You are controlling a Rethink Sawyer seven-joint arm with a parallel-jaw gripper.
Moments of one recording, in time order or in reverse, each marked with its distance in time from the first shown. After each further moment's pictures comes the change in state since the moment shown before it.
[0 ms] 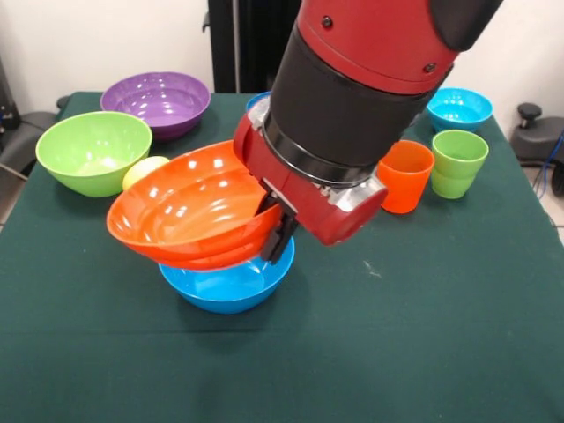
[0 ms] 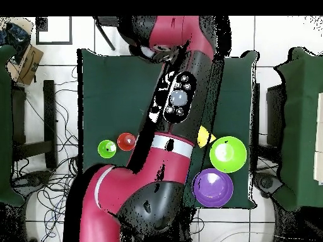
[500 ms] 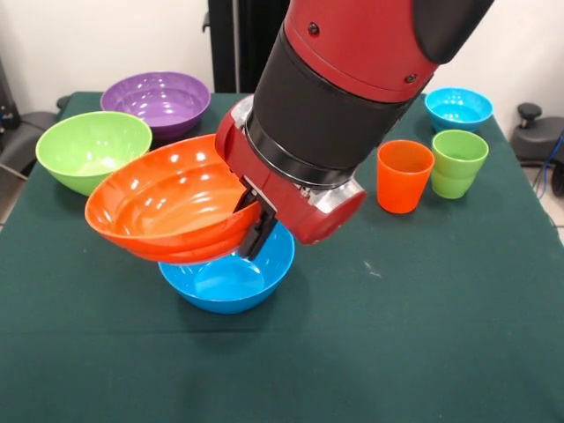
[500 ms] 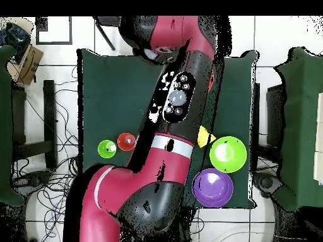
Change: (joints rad) arm 0.001 -0.001 0.000 0.002 -0.058 0.000 0.000
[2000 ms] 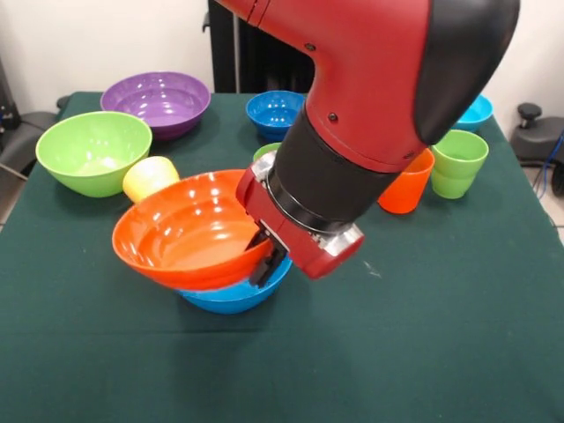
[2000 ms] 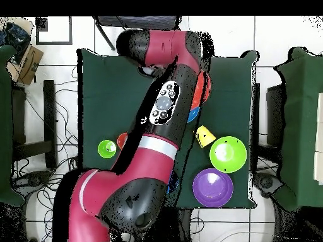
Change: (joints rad) arm 0.075 0.014 0.017 0.185 -0.042 -0.178 0.000
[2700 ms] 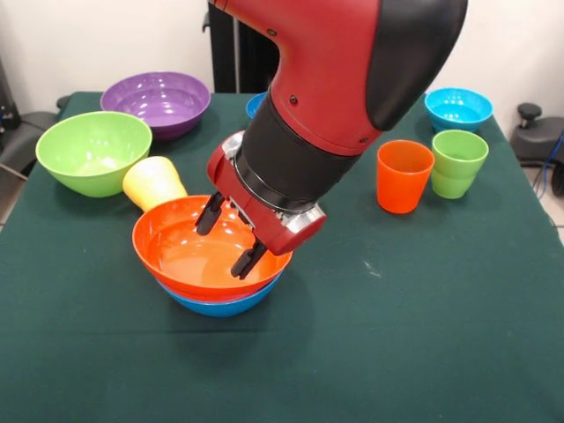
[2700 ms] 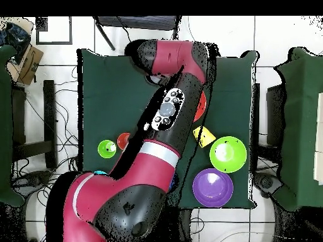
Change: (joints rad) arm 0.012 -0.055 0.029 0.130 -0.063 -0.066 0.000
